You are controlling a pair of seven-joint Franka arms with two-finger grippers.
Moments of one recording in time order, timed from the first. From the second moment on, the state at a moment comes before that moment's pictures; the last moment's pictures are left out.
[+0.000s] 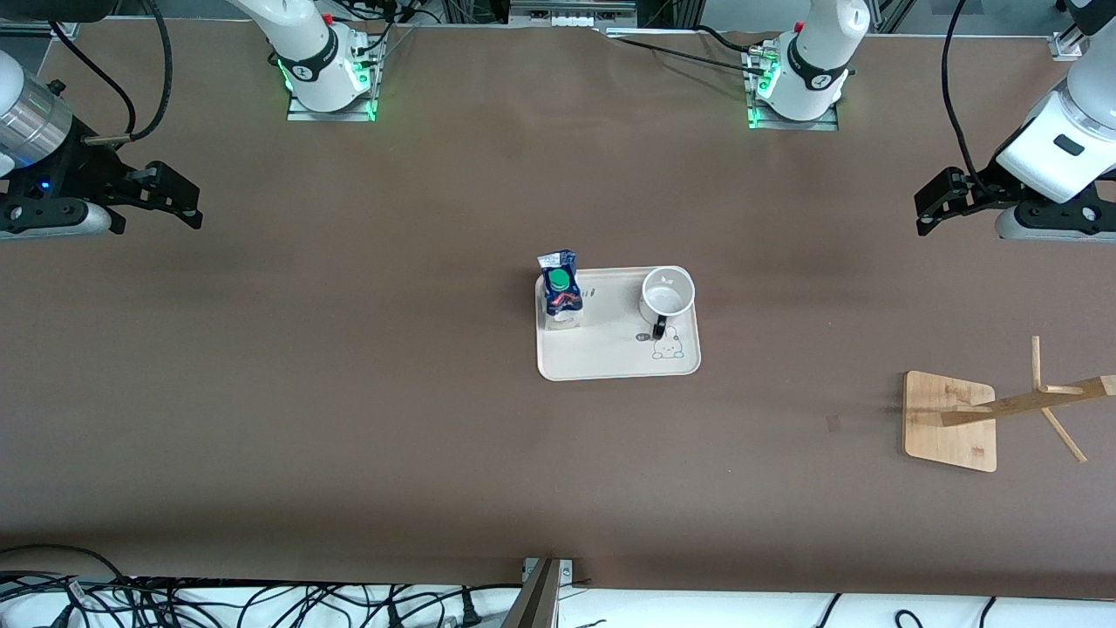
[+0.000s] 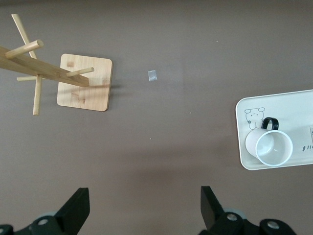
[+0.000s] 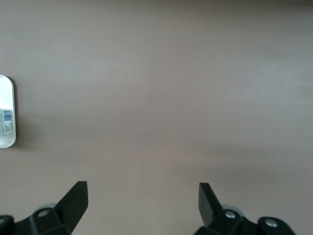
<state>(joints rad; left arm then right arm) -0.05 -0.03 -0.04 -1.67 0.05 1.69 -0.05 0.22 -0.01 -0.13 -1.65 0.00 1.68 0.01</state>
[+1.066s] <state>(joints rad) -0.05 -0.03 -0.04 -1.67 0.05 1.69 -0.05 0.22 0.01 -0.13 -1.65 0.00 1.67 0.01</state>
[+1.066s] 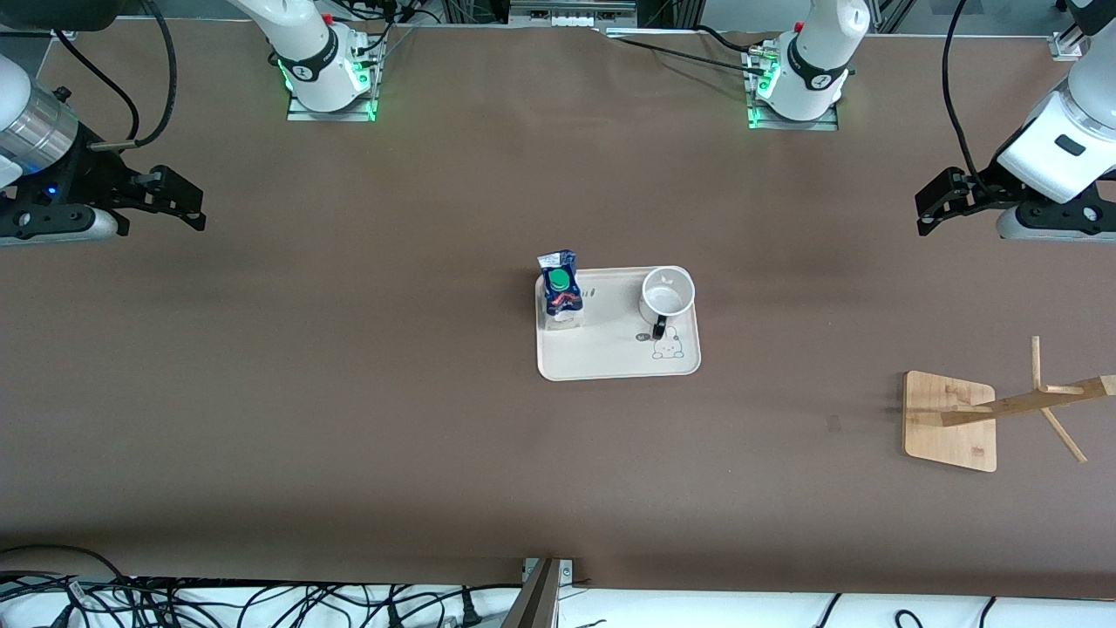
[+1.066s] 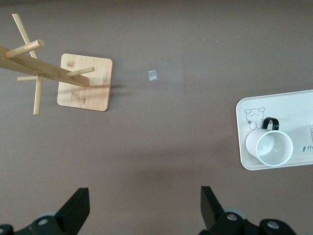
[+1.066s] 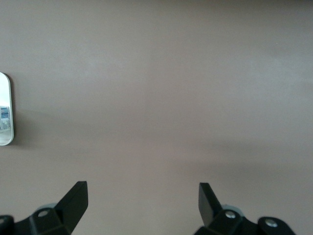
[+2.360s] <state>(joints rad) -0.05 -0.03 -0.04 -1.67 0.05 1.68 -0.05 0.50 0.27 0.12 -1.56 0.09 1.82 0.32</state>
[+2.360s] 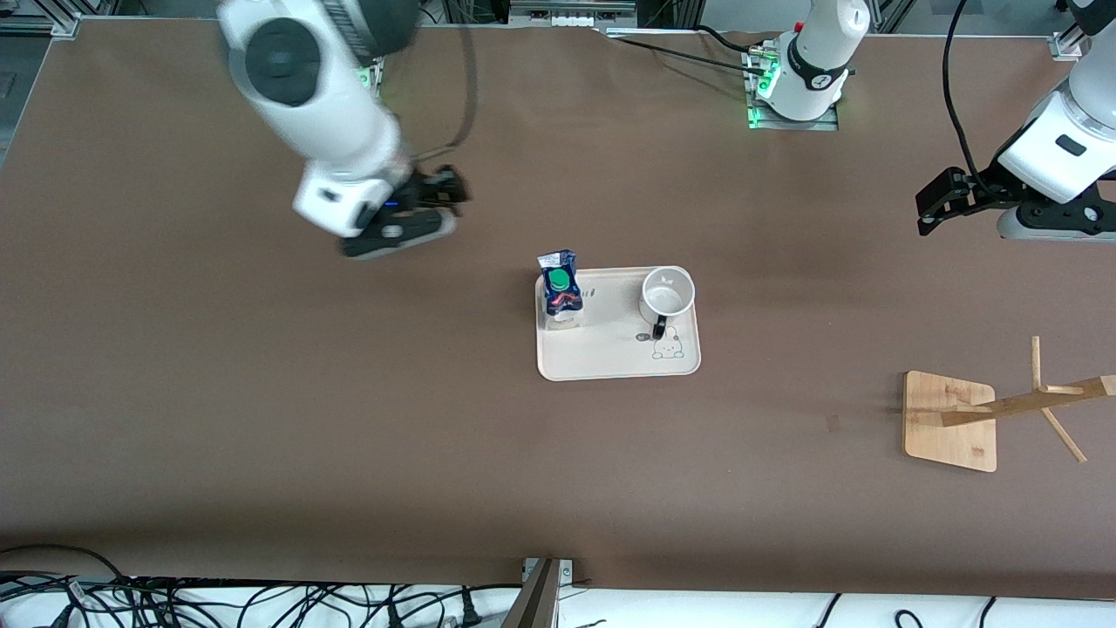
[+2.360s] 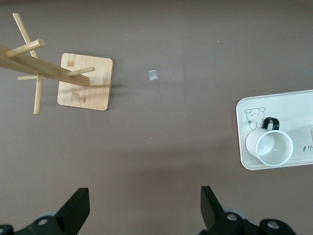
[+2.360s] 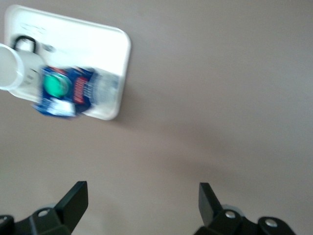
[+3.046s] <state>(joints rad) -0.05 -0.03 -0.04 -1.67 0.05 1.68 -0.05 0.67 0.55 0.12 -1.37 -0.01 1.94 0.46</state>
